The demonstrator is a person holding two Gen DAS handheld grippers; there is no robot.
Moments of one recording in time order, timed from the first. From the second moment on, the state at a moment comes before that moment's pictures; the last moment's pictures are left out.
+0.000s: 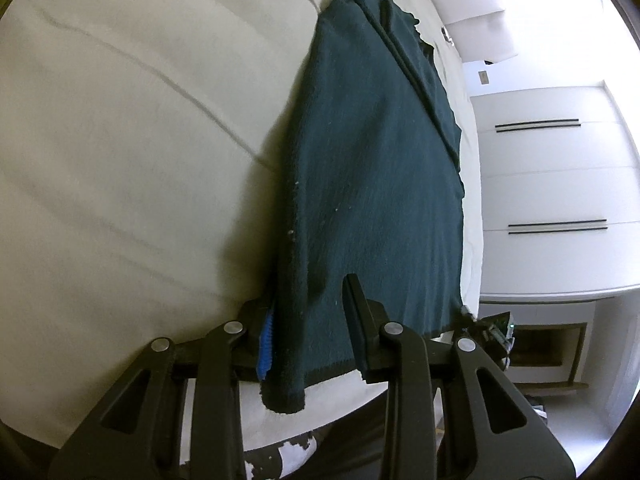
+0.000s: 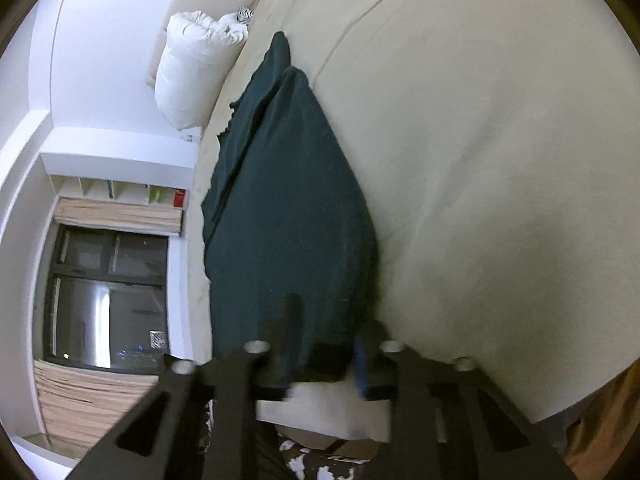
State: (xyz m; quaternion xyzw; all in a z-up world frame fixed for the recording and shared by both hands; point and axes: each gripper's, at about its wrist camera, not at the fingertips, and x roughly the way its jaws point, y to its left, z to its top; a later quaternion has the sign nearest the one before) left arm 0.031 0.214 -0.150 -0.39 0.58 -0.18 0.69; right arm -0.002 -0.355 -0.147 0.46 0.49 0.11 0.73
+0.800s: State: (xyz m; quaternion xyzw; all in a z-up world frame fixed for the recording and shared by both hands) left arm 0.054 0.226 -0.079 -0.45 0.47 -0.25 0.72; right arm 0.025 -0.328 -0.080 0.41 0.44 0.16 0.78
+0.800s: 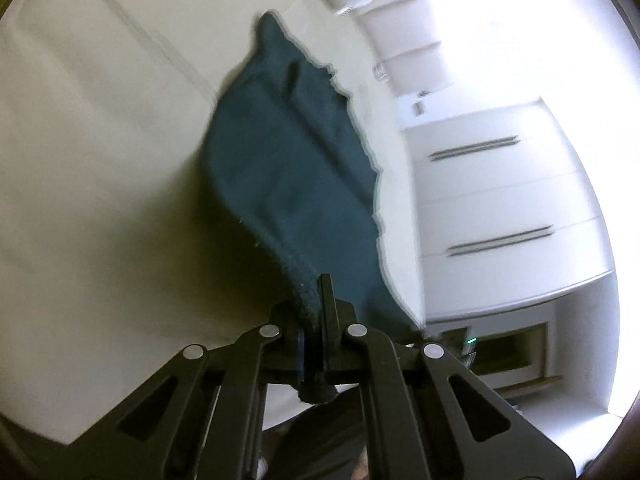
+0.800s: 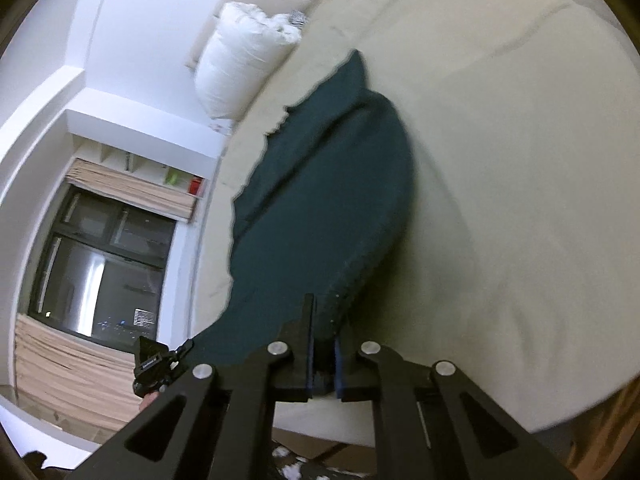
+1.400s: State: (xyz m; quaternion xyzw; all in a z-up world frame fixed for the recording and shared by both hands) left arm 0.263 0.246 -0.068 -0.50 0.42 -0.23 0.72; right arm 0.226 -0.342 -0.076 0.45 0.40 0.11 0.79
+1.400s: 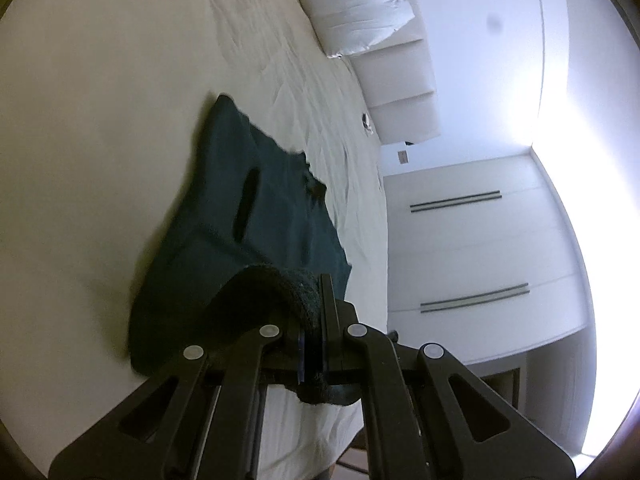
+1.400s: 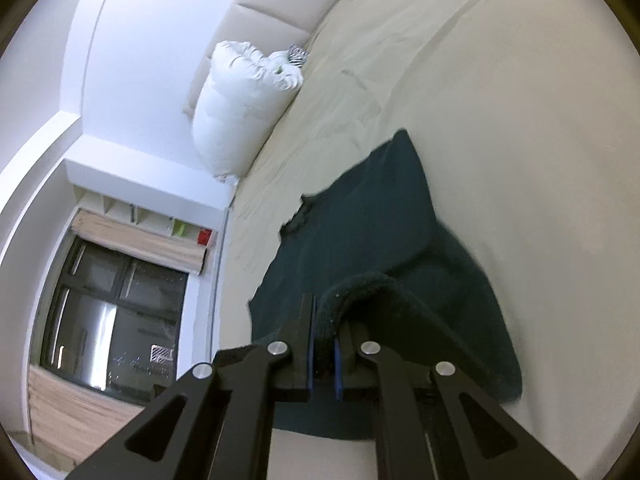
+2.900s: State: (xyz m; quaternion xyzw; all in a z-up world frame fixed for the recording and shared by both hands) left arm 0.416 0.186 -0.147 -0.30 0.47 -0.15 0.82; right arm 0.288 -0.312 -0.108 0.18 0.49 -0.02 0.85
